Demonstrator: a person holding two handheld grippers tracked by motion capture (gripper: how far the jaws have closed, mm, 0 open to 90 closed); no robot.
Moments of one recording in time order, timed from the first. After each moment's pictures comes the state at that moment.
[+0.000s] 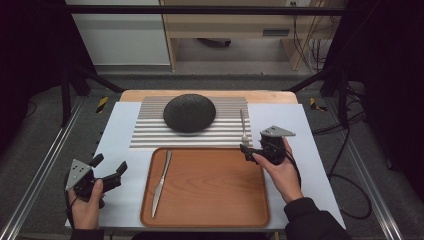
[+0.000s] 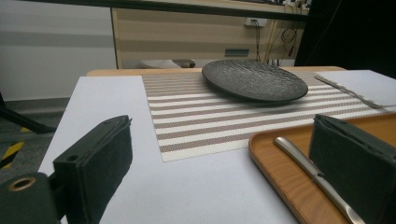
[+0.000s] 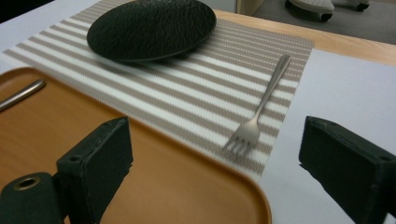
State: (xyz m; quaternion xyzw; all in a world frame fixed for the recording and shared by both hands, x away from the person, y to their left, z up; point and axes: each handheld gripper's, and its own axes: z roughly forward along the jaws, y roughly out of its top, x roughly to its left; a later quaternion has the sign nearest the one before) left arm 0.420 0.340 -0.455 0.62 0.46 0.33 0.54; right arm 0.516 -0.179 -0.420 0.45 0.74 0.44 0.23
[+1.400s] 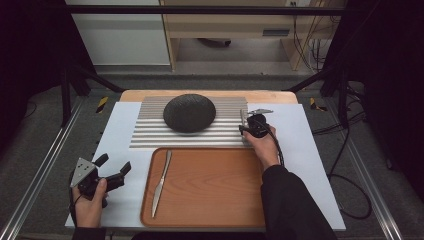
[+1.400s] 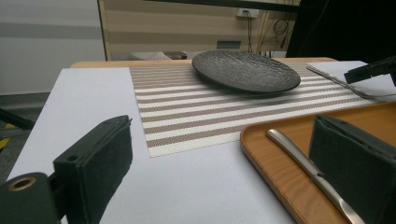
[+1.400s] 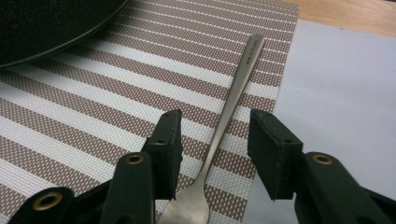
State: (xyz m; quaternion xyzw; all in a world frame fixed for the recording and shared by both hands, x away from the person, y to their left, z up) left arm 0.427 0.333 -0.459 0.64 0.46 0.31 0.53; right arm 0.629 -0.164 -0.472 0.51 0.75 0.36 0.23
